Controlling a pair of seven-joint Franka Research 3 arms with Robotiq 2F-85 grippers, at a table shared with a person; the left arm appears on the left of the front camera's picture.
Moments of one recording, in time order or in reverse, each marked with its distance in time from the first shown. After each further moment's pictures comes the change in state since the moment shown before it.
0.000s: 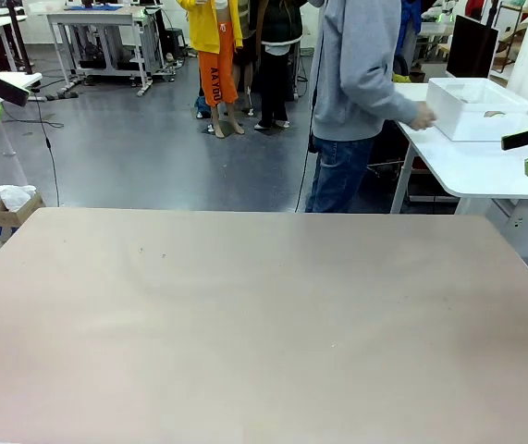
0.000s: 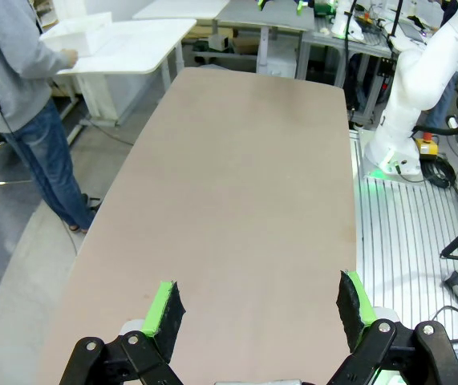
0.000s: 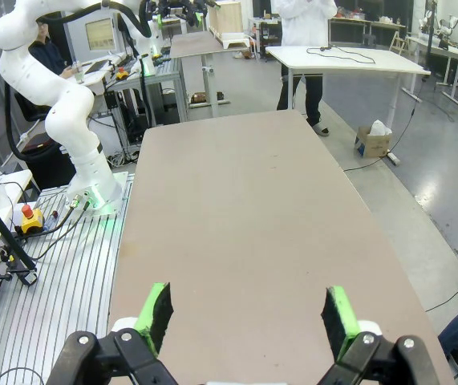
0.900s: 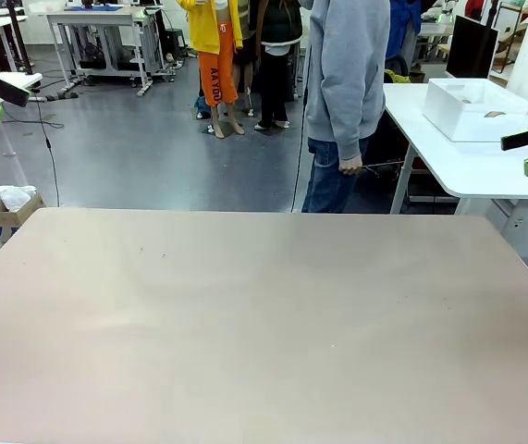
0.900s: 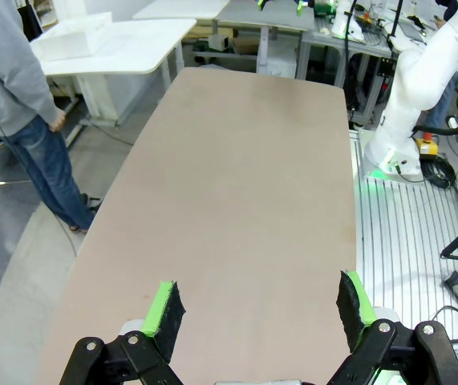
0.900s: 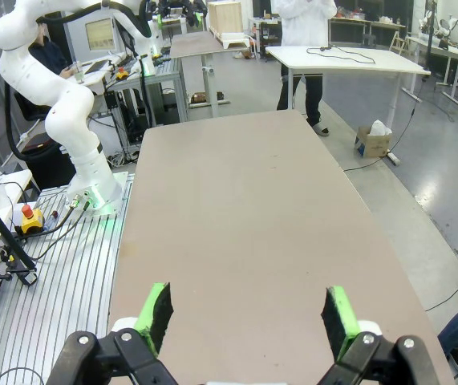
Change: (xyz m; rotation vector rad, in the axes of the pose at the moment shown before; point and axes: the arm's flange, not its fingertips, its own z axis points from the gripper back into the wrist) left arm 0.000 0.000 0.000 0.000 0.000 0.000; right arm 0.000 0.000 0.000 0.000 0.000 0.000
